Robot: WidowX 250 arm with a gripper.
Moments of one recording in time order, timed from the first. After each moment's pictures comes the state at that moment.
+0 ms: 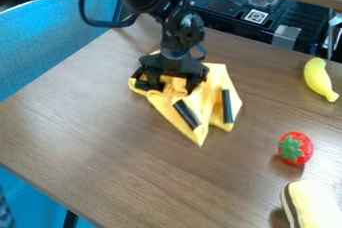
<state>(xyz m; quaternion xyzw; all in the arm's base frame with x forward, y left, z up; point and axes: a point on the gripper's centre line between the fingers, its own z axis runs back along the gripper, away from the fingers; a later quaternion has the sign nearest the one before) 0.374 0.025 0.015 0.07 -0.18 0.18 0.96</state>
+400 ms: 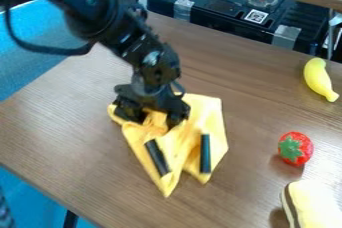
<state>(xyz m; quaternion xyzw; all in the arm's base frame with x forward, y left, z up) 0.295 0.012 0.015 0.07 -0.18 0.10 0.98</state>
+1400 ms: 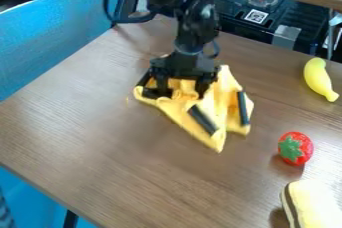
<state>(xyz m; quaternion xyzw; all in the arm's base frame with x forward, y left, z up) 0.395 0.021 0.021 0.07 -0.16 0.26 0.95</state>
